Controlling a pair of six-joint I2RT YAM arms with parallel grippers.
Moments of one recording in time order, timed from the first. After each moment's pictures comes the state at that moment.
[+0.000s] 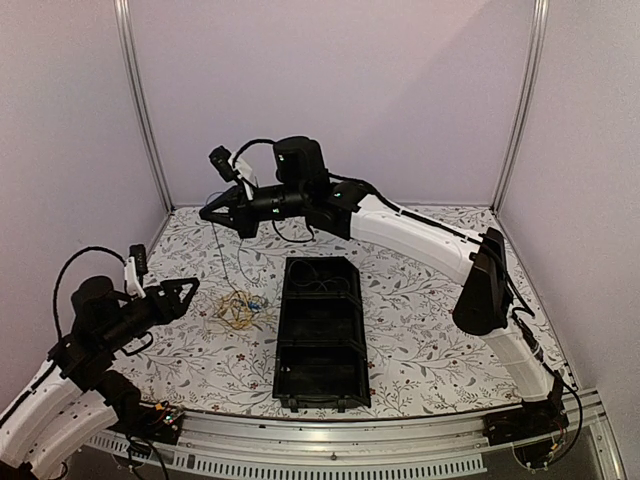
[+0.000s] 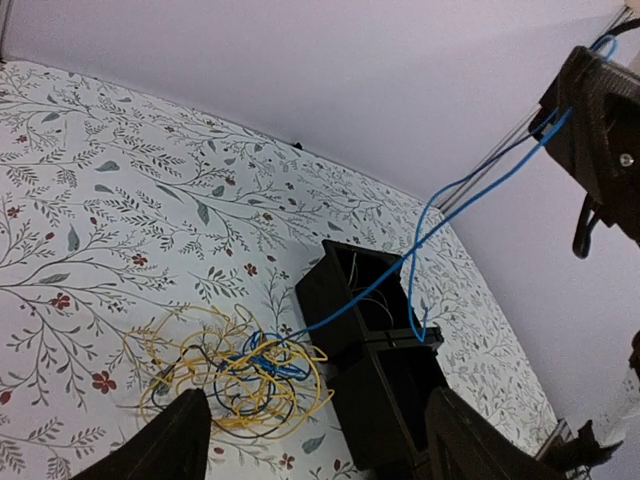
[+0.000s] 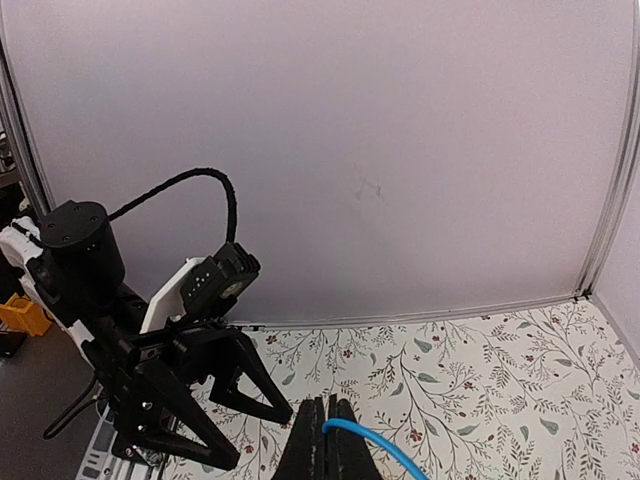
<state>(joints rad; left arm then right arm) -0.42 0.29 0.26 -0.19 0.09 -0.64 1.01 2.43 2.47 -0.17 -0.61 -0.01</state>
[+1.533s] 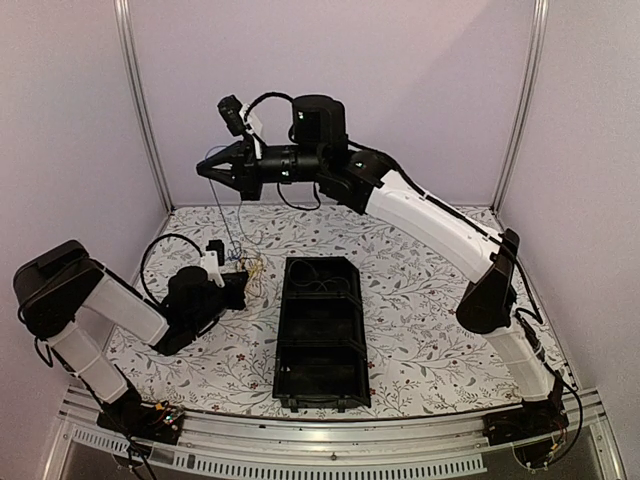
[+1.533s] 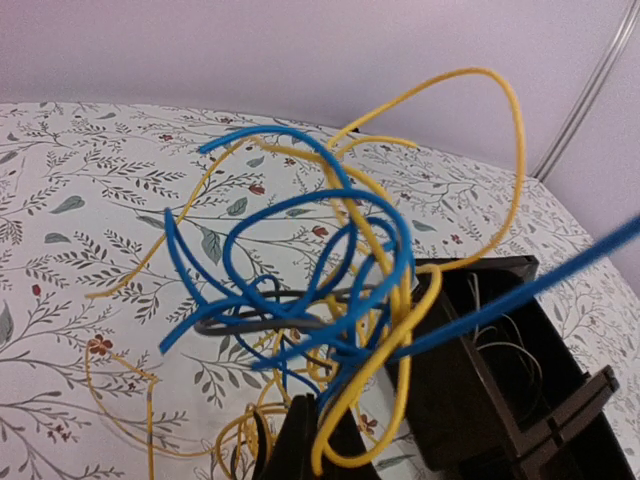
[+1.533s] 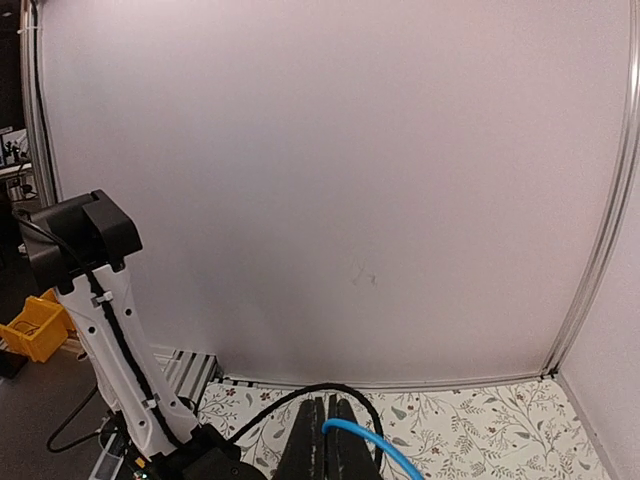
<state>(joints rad) -0.64 1.61 0.34 0.98 -0.27 -0.41 1.00 2.41 2.66 -0.23 -0.62 -0.02</state>
